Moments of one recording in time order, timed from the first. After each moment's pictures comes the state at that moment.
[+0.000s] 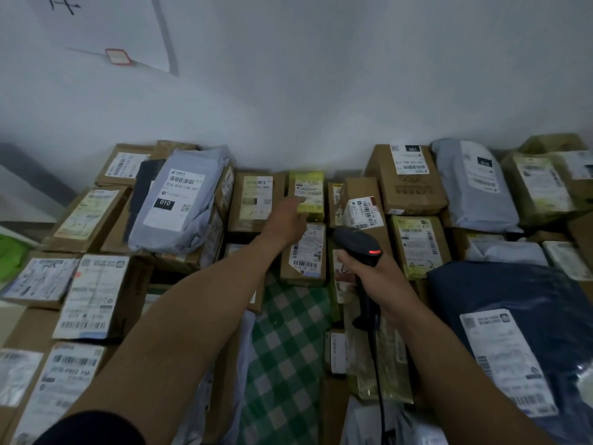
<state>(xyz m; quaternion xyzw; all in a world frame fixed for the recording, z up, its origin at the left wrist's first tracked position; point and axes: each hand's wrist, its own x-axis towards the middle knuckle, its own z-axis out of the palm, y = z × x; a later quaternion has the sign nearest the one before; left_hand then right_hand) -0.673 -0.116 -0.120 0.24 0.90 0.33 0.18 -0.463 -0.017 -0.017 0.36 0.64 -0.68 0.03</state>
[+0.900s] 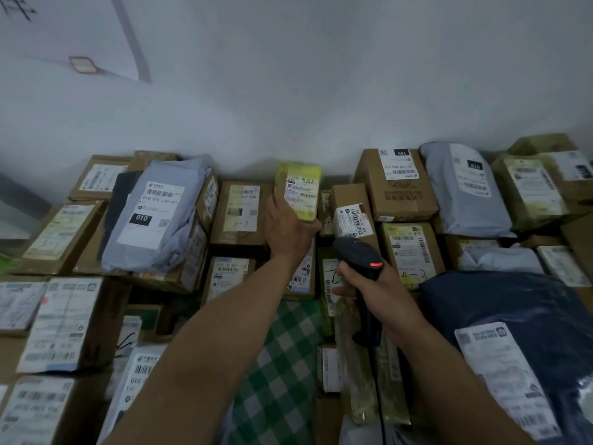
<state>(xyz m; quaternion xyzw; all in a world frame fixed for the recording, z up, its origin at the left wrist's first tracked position) -0.643 -0.069 -0.117 0.08 0.91 0.40 0.04 -0.458 0.003 -0.031 0.36 0.61 -0.70 -0.01</state>
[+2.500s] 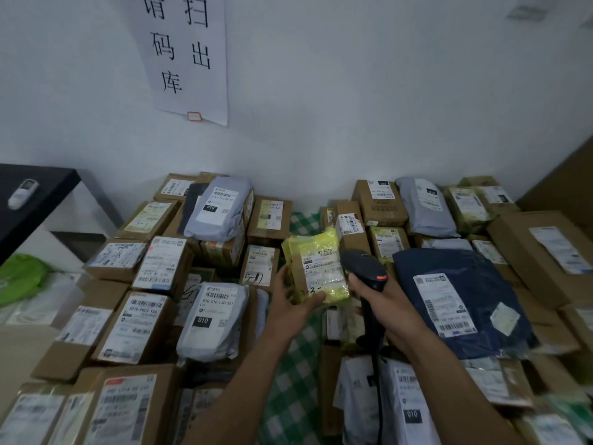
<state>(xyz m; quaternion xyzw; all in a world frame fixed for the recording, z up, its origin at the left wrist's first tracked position) -0.416 -0.252 -0.039 0.03 0.67 0.69 0.25 -0.322 -0.091 0.058 0.29 0.66 -0.69 -0.06</state>
